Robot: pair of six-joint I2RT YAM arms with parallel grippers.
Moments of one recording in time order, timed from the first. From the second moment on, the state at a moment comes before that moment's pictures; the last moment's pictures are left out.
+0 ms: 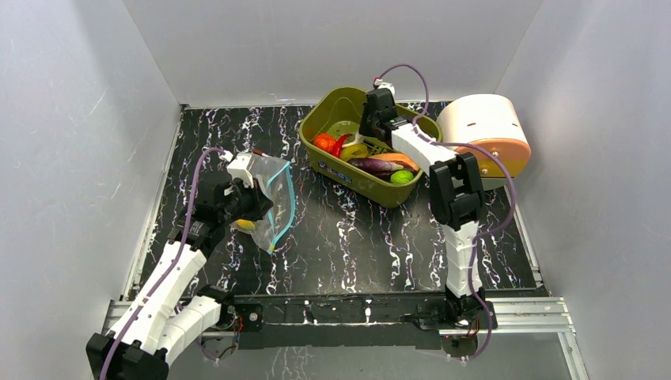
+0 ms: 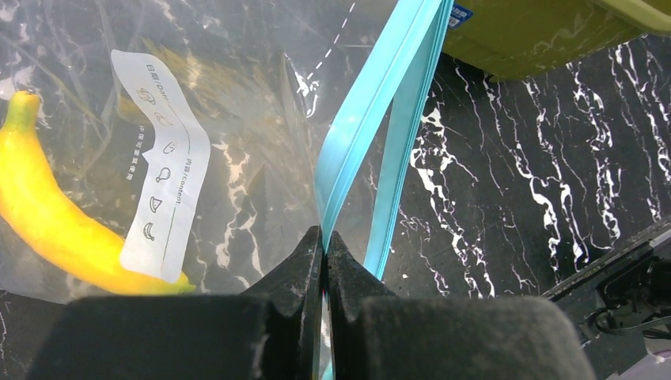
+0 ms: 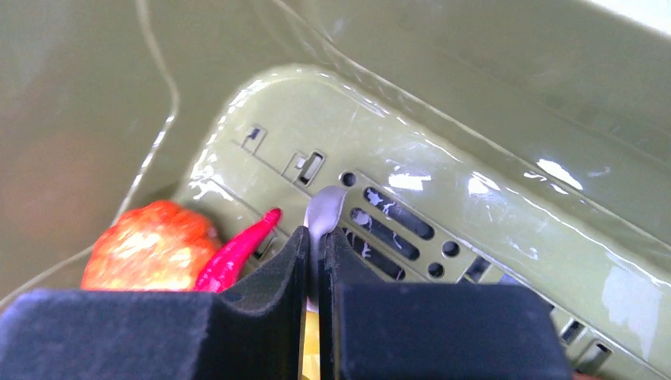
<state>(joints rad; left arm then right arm) -0.31 0.84 0.74 -0.49 0.23 -0.24 0.37 2.19 1.82 -0.26 0.12 0.44</state>
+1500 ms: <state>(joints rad) -0.31 0.91 0.94 -0.62 0.33 -0.51 0.82 1.29 1.28 -0.05 -0.16 0.48</state>
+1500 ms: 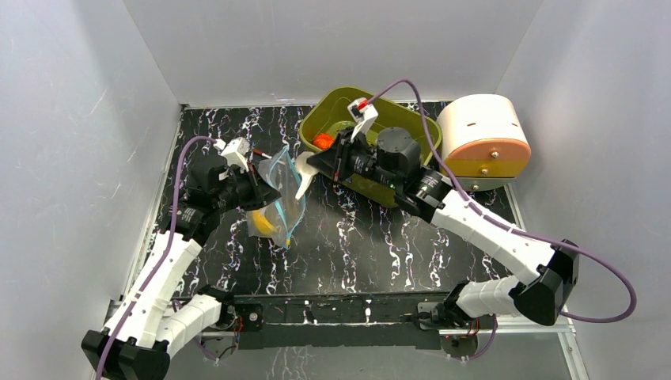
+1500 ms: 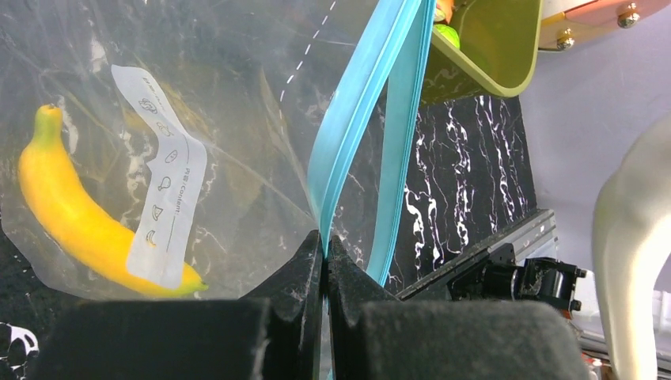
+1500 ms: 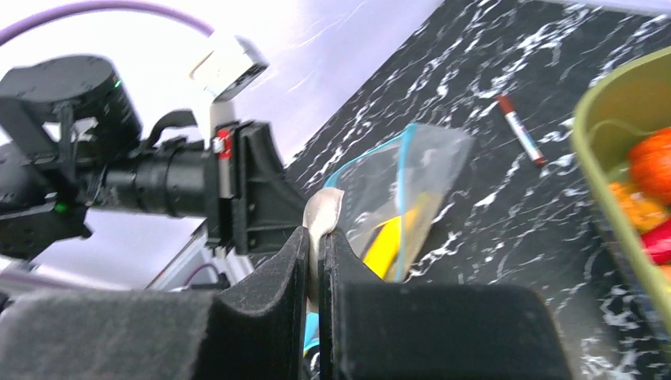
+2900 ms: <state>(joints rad) -0.31 0.89 0.98 -0.63 0.48 -0.52 0.95 1.49 1.25 -0.07 0.06 0.32</state>
